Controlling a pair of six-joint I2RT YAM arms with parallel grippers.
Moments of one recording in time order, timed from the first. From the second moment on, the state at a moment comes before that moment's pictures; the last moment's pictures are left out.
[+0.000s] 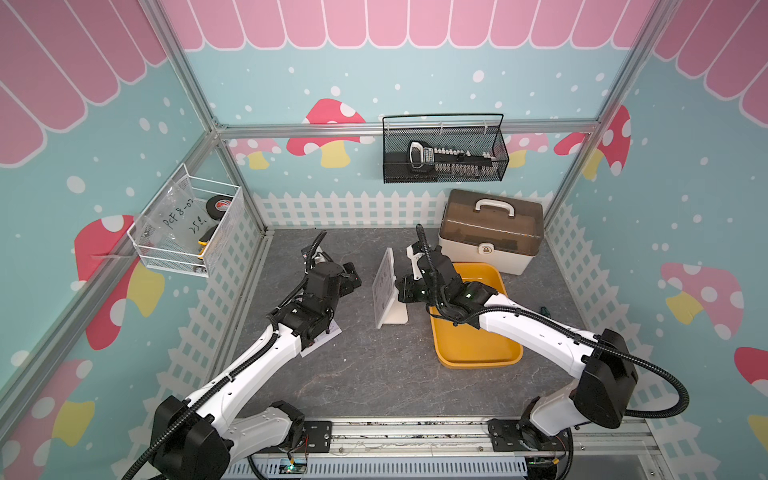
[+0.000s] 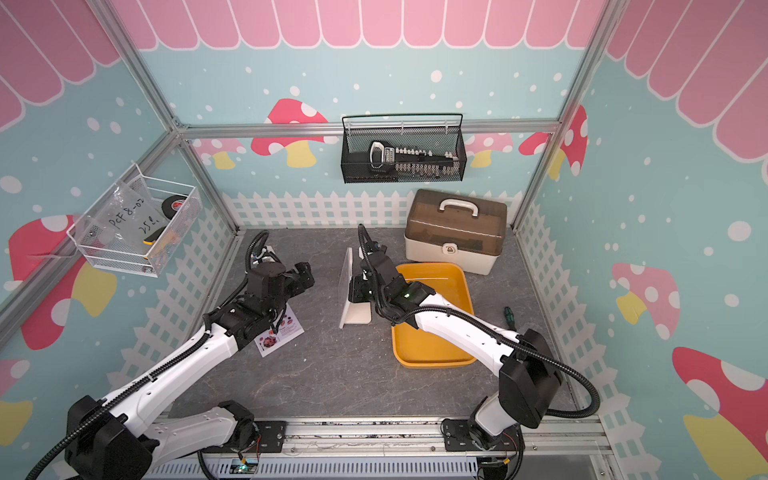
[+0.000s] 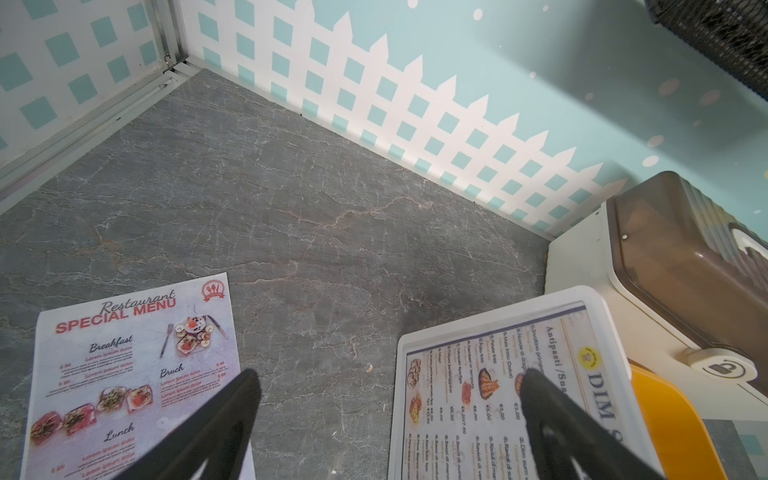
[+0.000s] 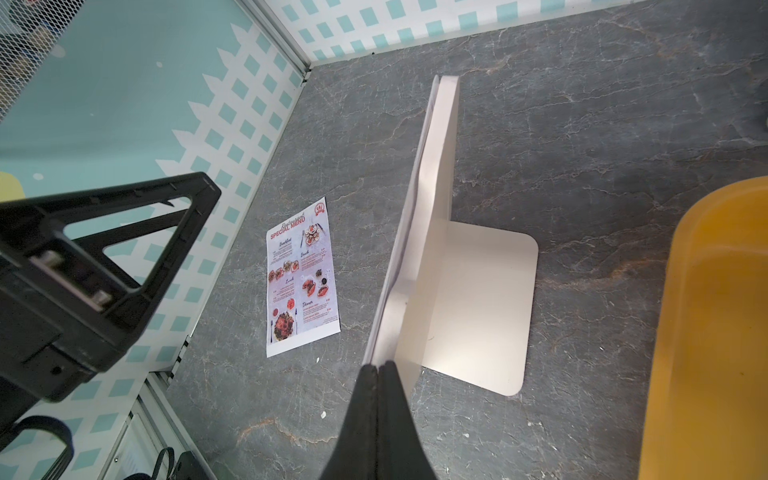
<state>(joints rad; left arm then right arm) -0.47 1.15 0.89 -0.25 -0.42 -0.68 0.81 1.52 1.24 -0.29 0.02 0.61</state>
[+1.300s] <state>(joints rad) -0.47 1.13 0.89 -0.25 -0.43 -0.68 0.83 1.52 1.25 -0.31 0.01 0.60</state>
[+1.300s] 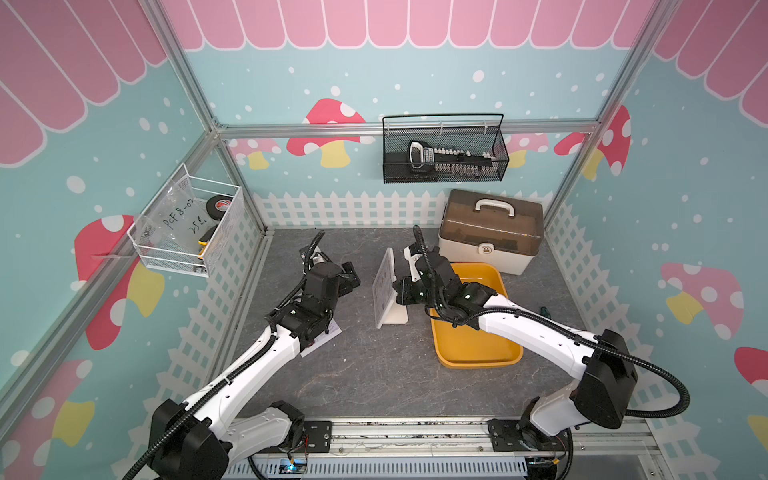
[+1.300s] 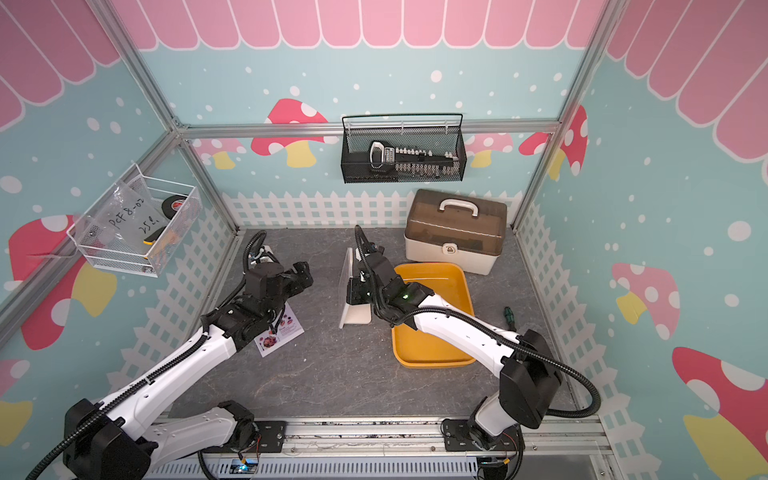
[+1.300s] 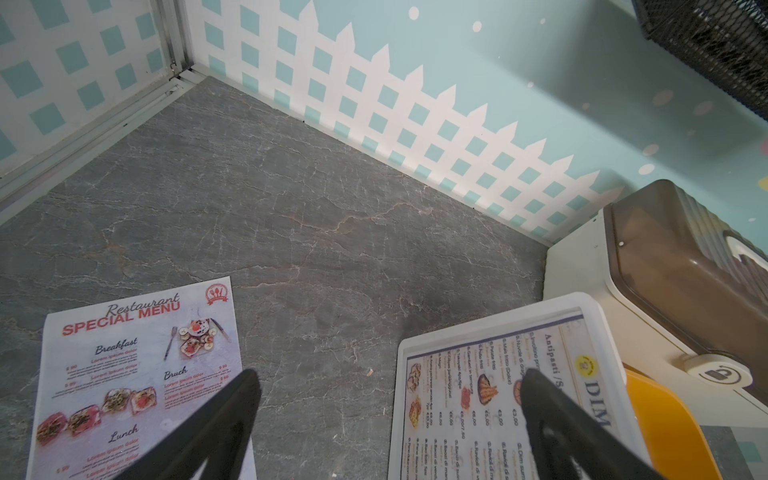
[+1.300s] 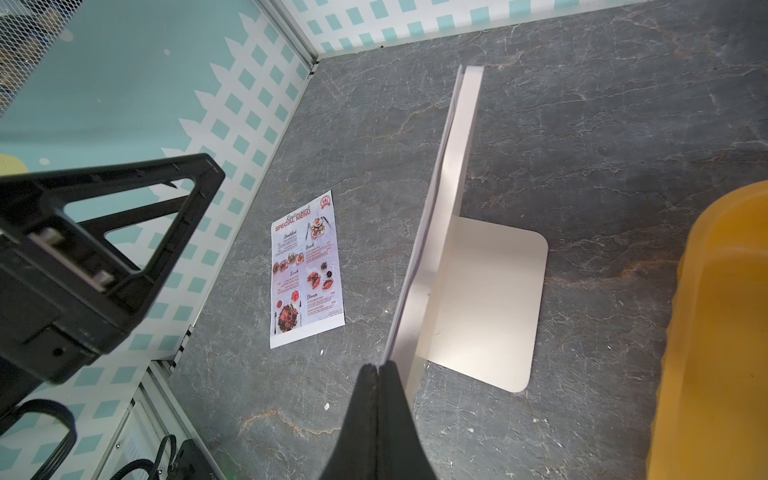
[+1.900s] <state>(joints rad) -0.47 1.13 0.89 -0.25 -0.43 -0.68 0.83 1.51 1.27 -0.37 -0.01 0.58</state>
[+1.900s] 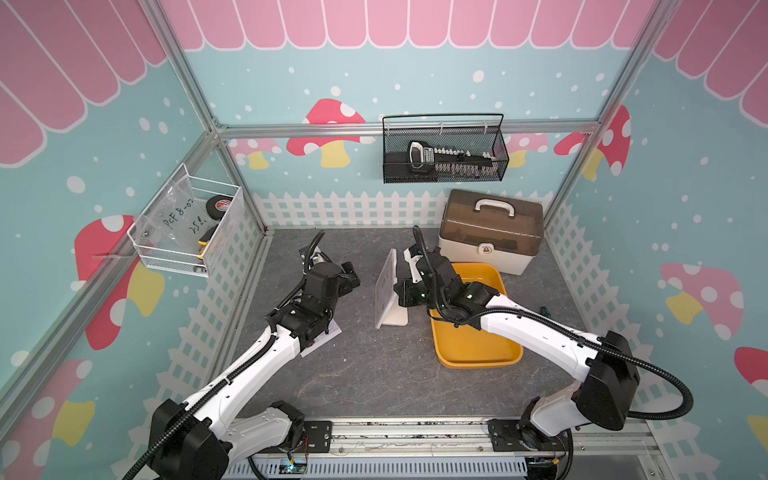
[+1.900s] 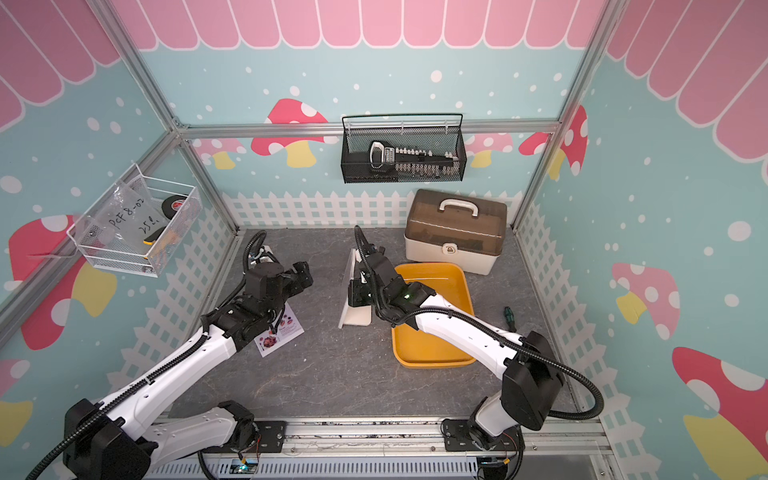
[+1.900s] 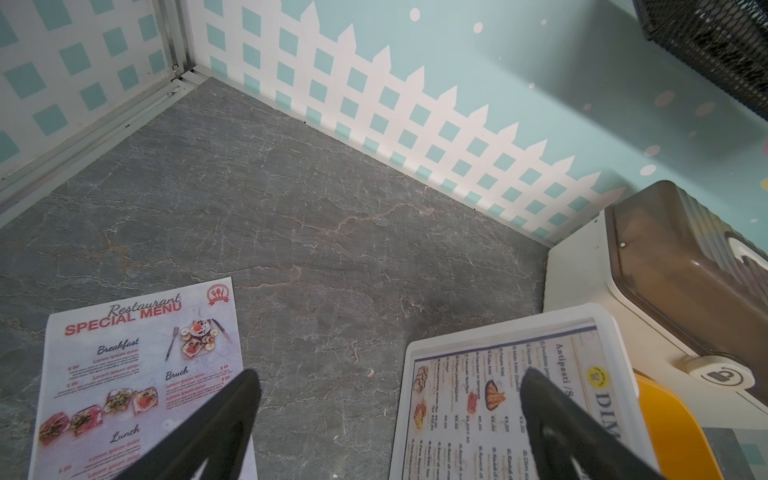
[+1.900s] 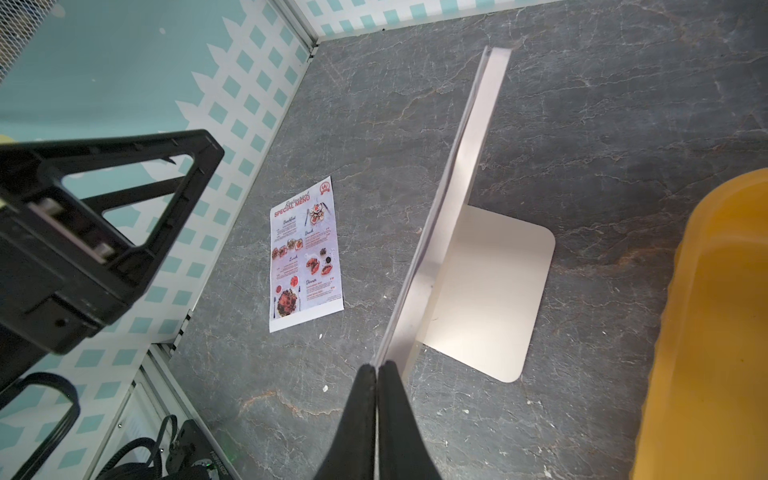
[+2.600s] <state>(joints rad) -0.47 1.12 0.89 -0.25 -0.45 -0.68 0.83 1.50 1.29 -0.43 -0.04 0.53</state>
